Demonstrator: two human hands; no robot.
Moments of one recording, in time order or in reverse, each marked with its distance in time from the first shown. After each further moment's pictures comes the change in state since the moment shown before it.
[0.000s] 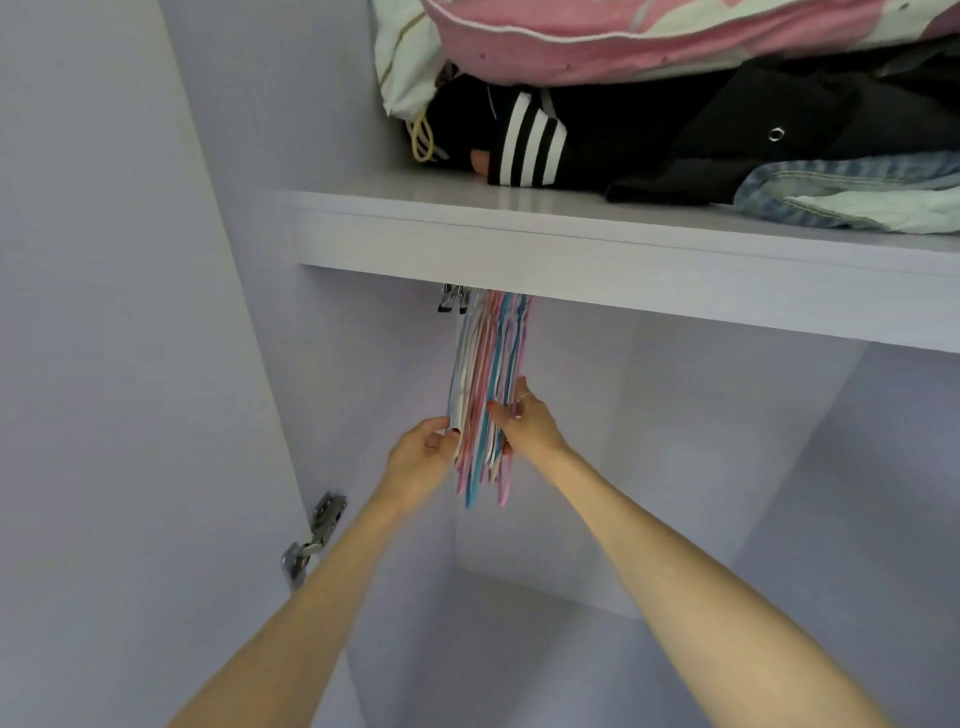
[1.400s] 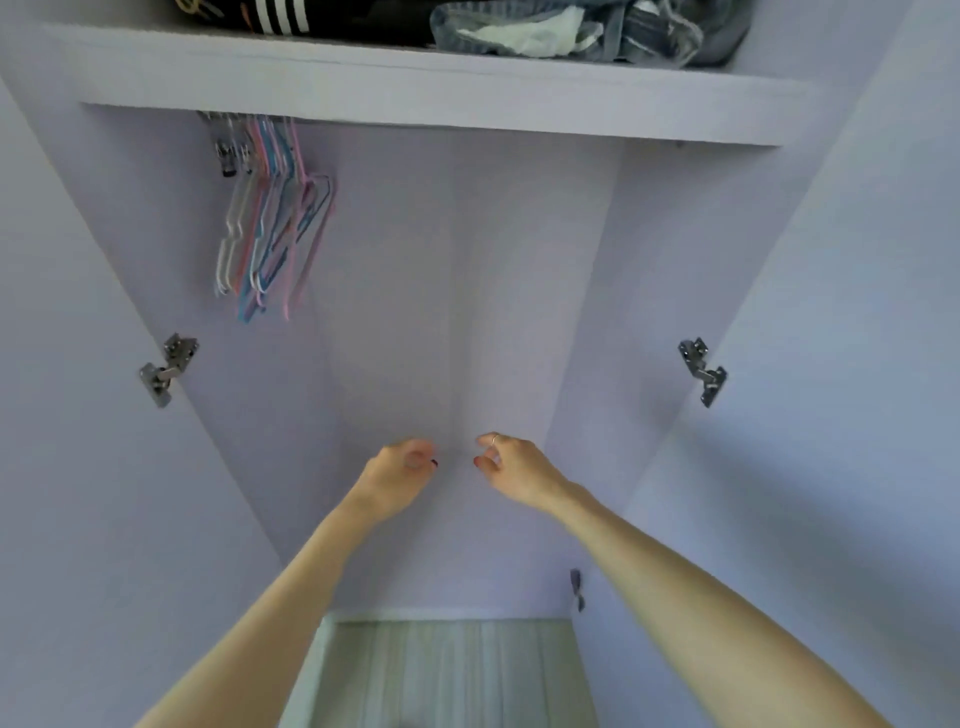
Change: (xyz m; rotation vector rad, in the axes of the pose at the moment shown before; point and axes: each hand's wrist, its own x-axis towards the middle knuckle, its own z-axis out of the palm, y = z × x) left_hand -0.247 -0.060 0.118 0.307 -0.407 0.011; right_hand -0.335 0.137 -0.082 -0.481 -0.113 0.246
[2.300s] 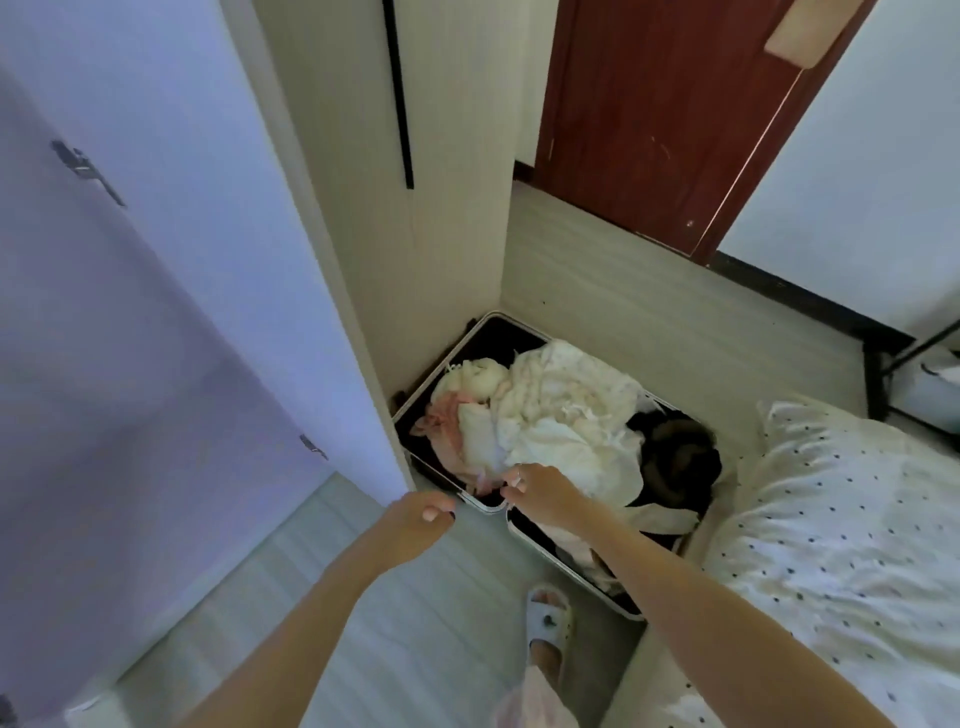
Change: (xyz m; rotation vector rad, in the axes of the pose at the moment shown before) left_hand -0.239 0.055 0.399 0.341 -1.086 0.207; right_hand -0.421 0.344 0.091 0.381 0.139 0.819
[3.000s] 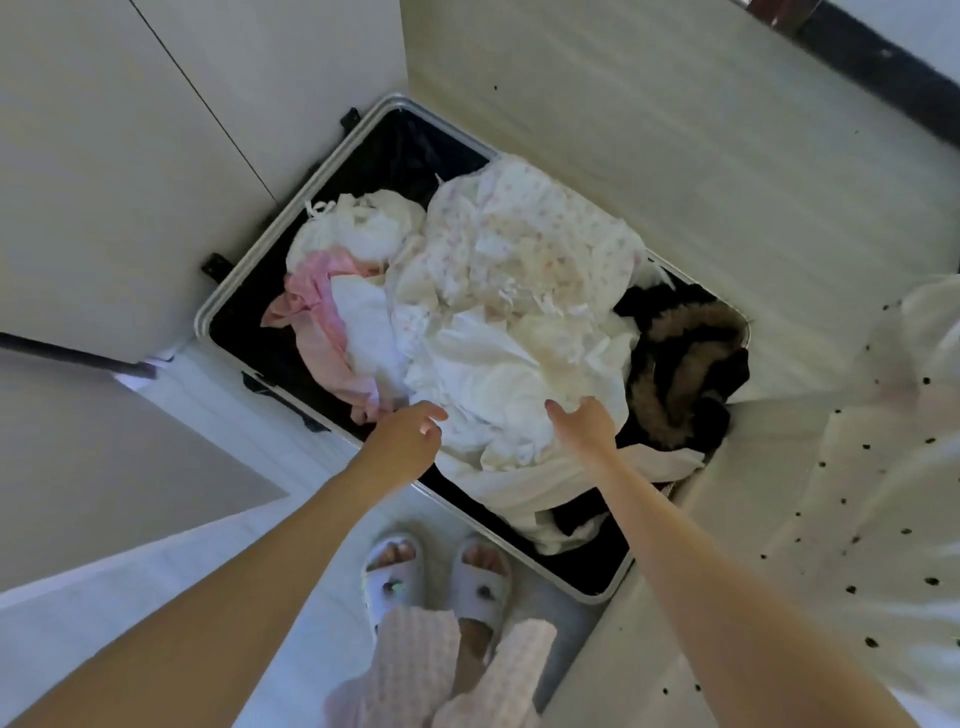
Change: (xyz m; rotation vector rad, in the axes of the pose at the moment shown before) left_hand 0.431 -0.052 0.200 0.123 -0.010 -0.131; right_hand 0.320 0.358 0.036 0.570 0.205 0.665
